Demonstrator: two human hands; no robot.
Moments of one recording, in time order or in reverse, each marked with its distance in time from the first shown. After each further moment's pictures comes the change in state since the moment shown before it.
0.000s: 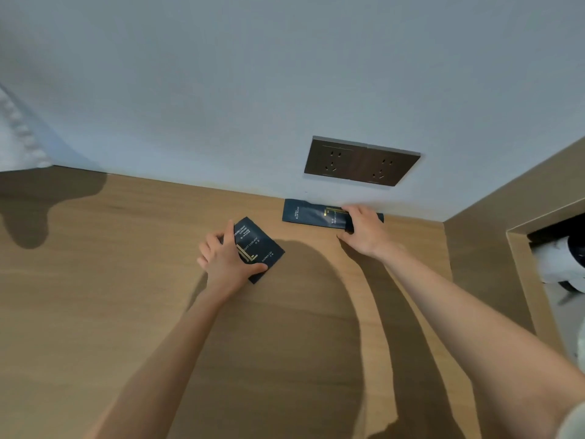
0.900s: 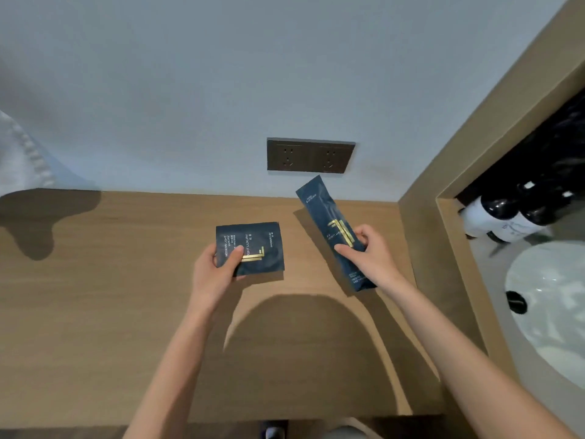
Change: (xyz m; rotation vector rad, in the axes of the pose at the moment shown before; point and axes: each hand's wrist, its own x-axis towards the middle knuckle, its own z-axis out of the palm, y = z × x) left_hand -0.116 0.045 -0.056 -0.914 -0.079 -0.054; right_hand -0.166 0.001 -0.038 0.823 0.197 0.193
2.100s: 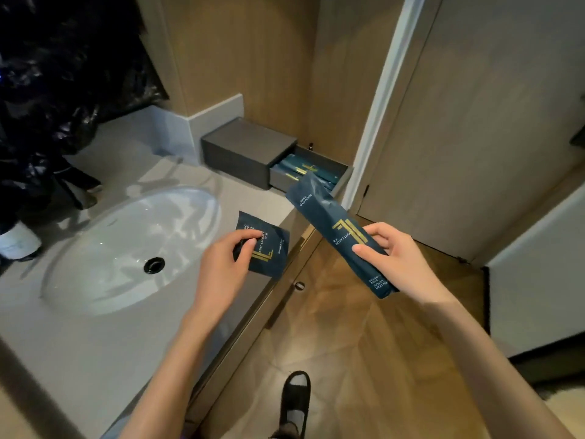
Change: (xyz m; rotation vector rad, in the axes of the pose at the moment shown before) left_hand -0.527 -0.082 0.509 0.462 -1.050 0.864; right_hand -0.572 0.292 -0.488 0.100 0.900 0.255
